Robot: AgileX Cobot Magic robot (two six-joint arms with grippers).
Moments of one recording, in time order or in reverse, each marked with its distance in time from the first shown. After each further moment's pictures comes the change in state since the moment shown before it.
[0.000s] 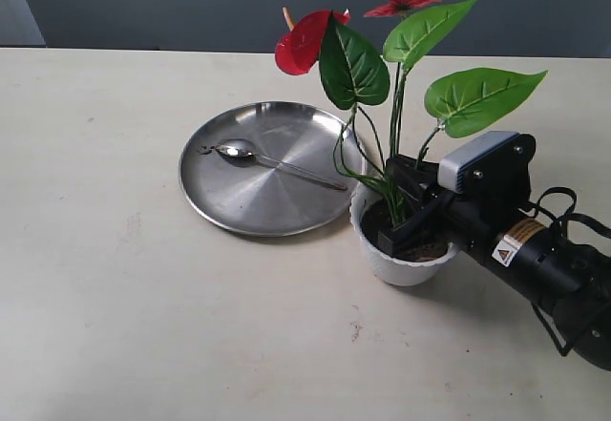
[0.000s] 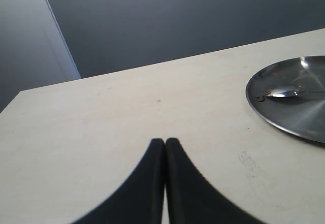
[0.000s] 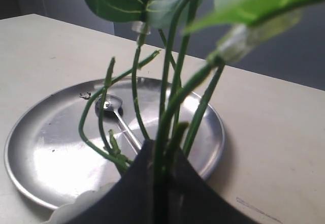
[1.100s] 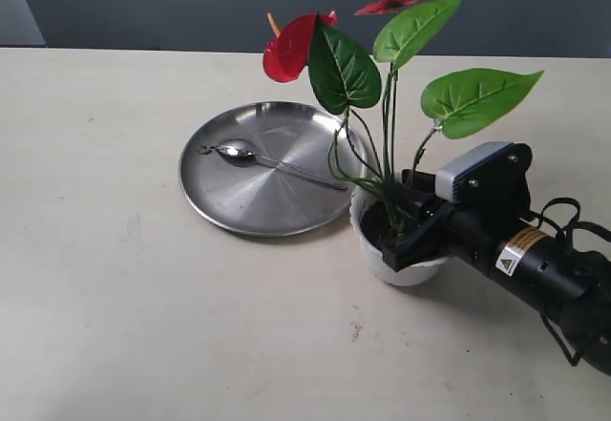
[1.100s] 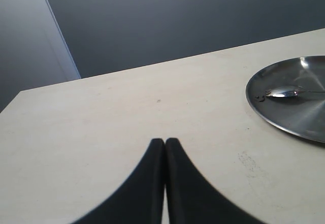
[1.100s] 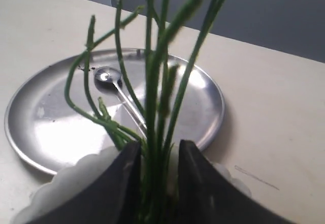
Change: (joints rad) left arm 0.000 0.000 0.000 0.000 0.000 0.000; right arm 0.000 -0.028 0.014 0.010 0.069 0.000
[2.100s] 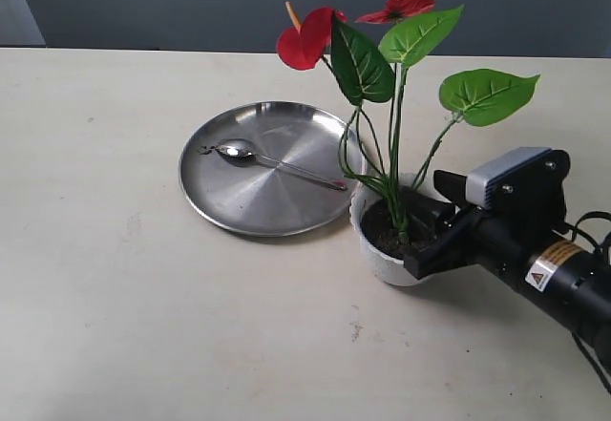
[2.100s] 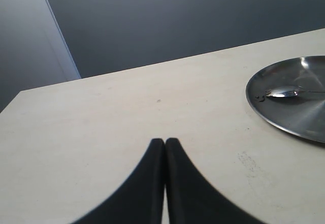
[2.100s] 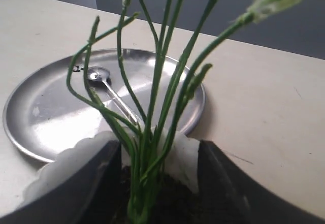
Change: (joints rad) left arm 0.000 0.000 0.000 0.000 0.000 0.000; right arm 0.000 -0.120 0.100 0.071 0.026 0.017
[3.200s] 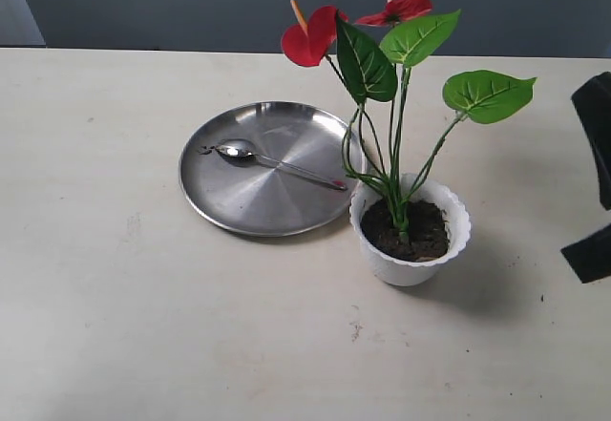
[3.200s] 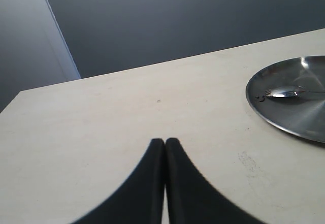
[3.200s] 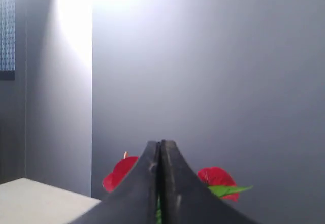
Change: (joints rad) left arm 0.000 0.000 0.000 0.000 0.000 0.000; right arm 0.000 -0.914 0.193 0.055 0.100 0.024
